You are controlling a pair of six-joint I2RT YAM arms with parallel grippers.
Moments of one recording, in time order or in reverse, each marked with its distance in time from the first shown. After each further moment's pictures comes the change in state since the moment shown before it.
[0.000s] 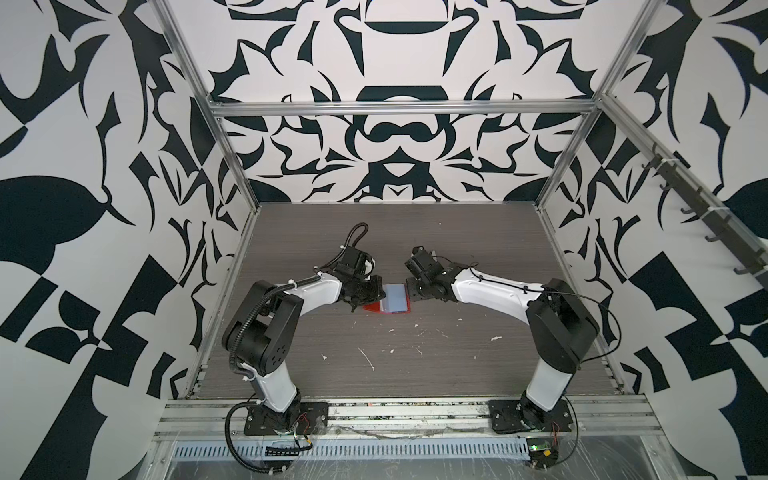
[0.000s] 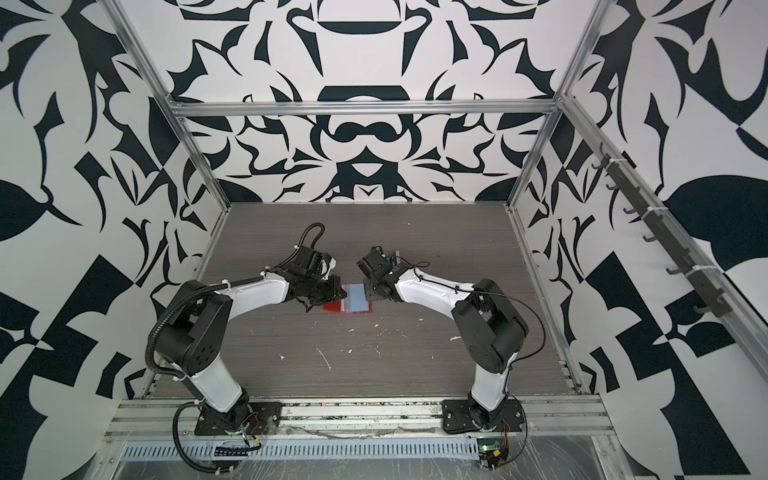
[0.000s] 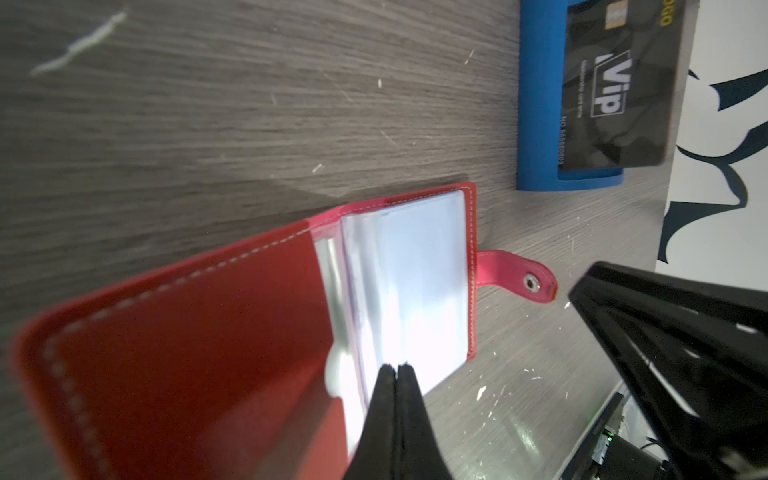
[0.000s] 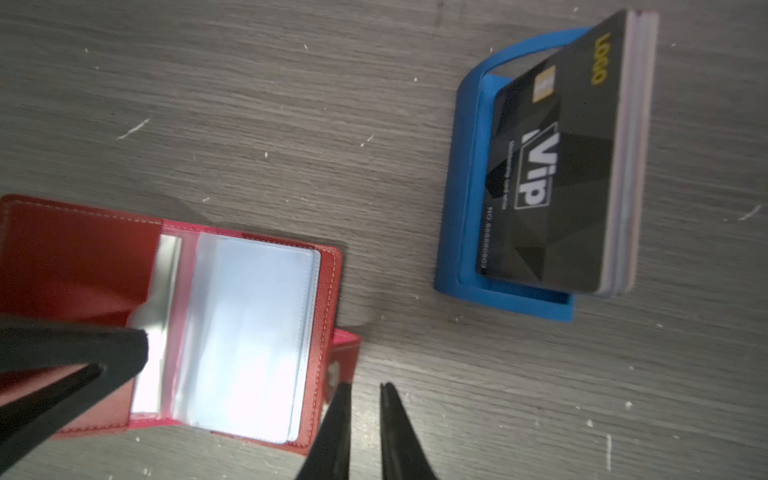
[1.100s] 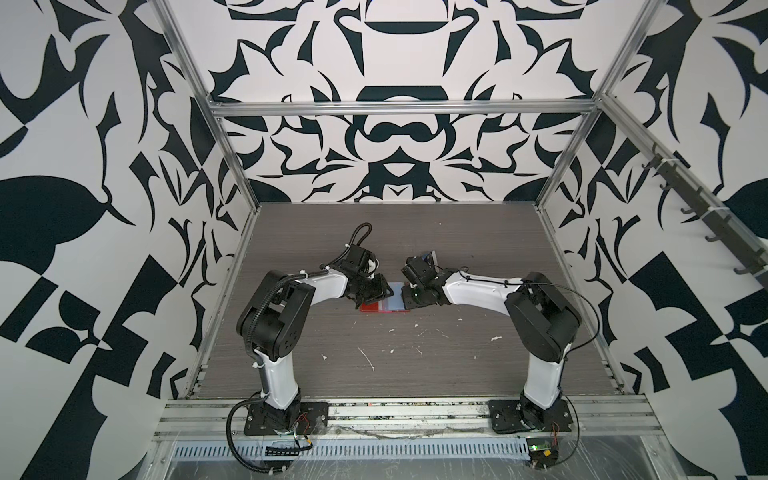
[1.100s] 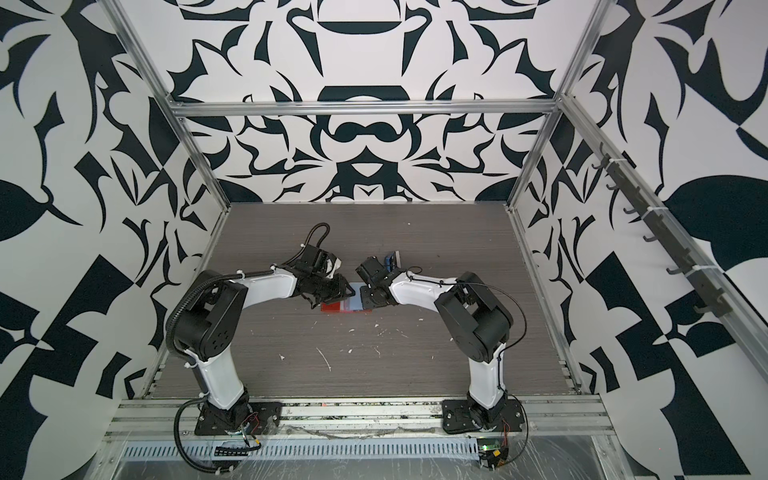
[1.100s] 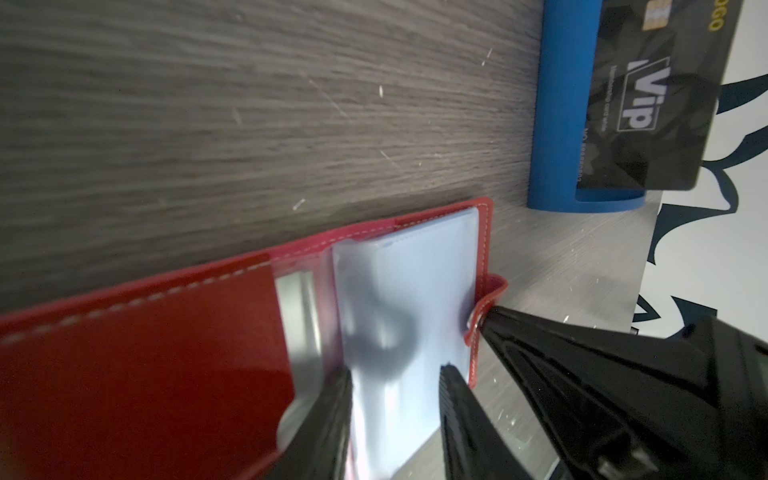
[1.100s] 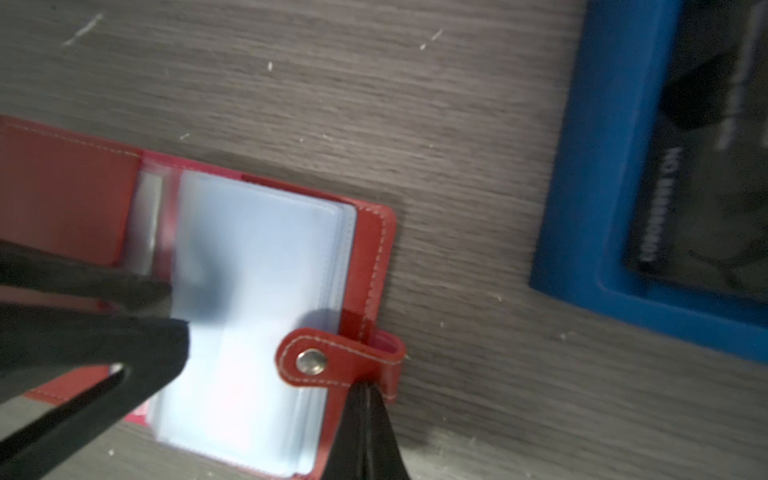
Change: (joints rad) left arm -0.003 0.117 0.066 0.029 0.060 -0.022; right arm 0.000 0.117 -0.024 0.093 -0.141 0.011
